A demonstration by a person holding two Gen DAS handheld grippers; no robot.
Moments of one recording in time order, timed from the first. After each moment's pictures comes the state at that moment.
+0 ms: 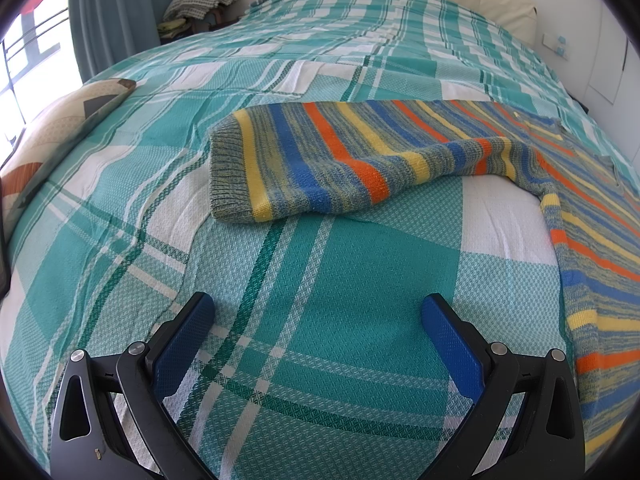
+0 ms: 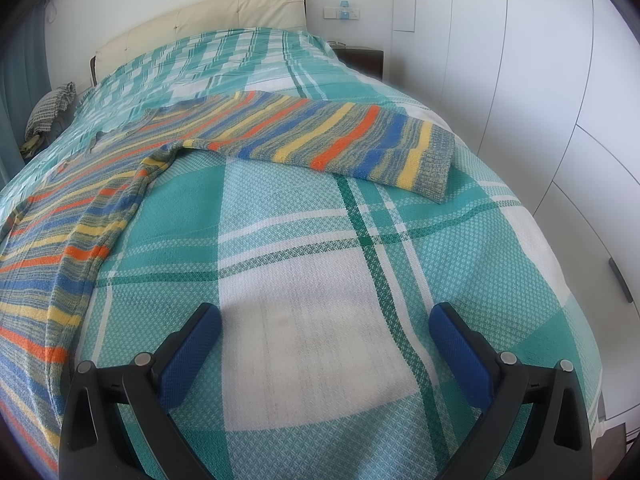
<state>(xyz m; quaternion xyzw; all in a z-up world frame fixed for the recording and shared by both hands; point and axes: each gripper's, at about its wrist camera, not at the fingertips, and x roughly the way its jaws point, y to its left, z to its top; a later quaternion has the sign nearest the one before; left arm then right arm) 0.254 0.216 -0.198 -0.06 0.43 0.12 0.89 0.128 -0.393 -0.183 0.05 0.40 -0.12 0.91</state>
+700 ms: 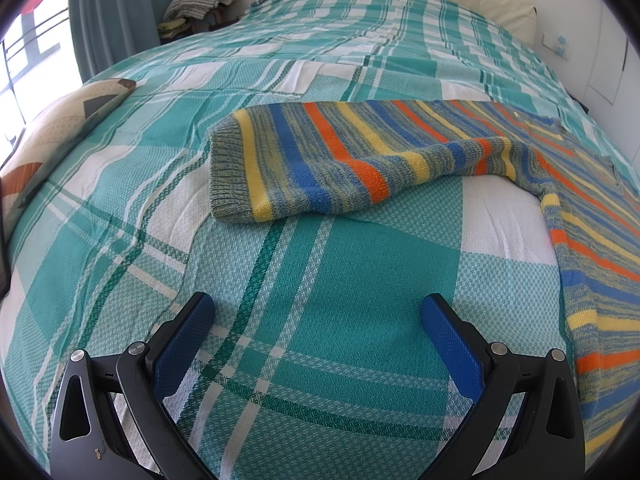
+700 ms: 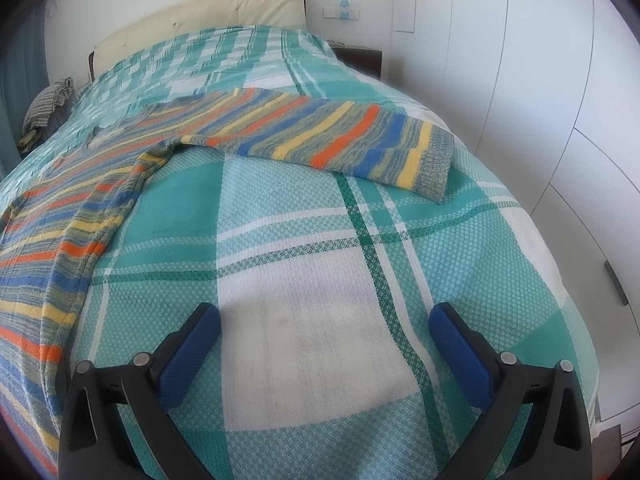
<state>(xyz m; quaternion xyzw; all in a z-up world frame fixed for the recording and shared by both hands) 0.253 0.216 -0.198 -0.06 0.43 0.12 0.89 0.129 -0.395 -0.184 0.04 0.40 -0.13 0.90</state>
